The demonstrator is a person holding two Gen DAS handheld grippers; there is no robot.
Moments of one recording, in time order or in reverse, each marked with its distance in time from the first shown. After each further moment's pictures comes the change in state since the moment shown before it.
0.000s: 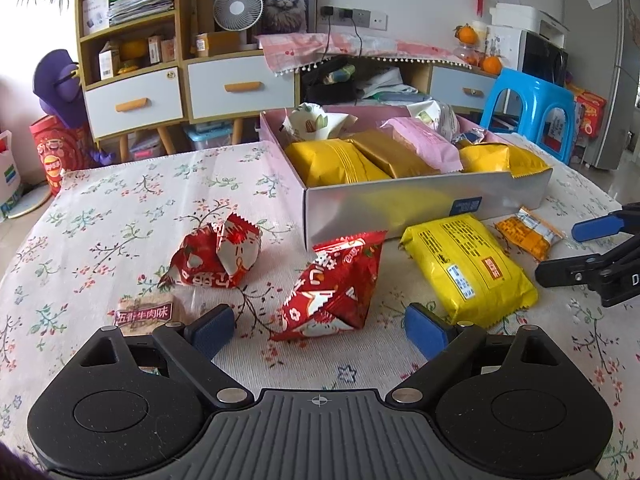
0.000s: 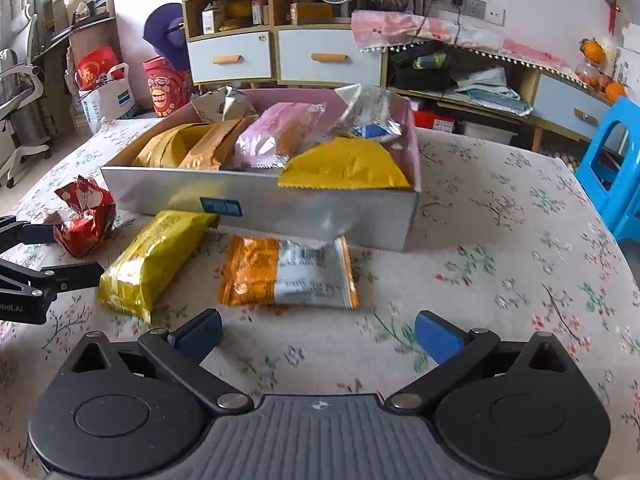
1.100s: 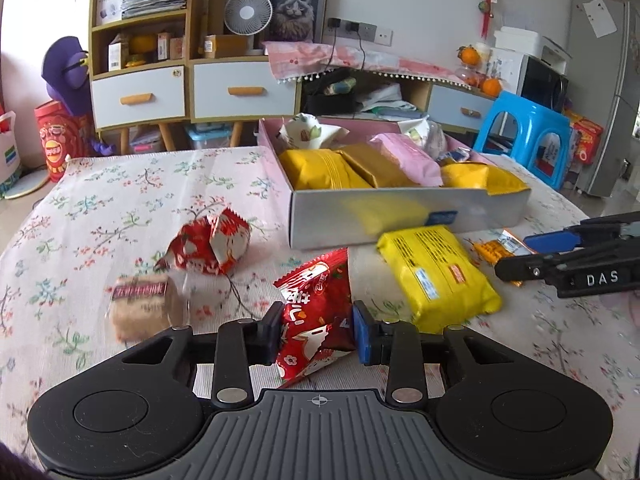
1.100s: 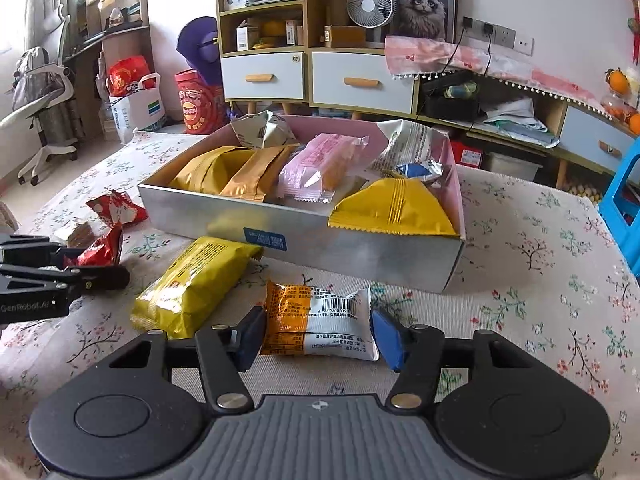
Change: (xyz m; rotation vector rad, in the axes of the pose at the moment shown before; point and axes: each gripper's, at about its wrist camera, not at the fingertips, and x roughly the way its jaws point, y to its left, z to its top) left arm -0.022 -0.005 -0.007 -0.074 -0.028 -0.036; right arm -0.009 0.013 0.011 -0.056 -0.061 0.070
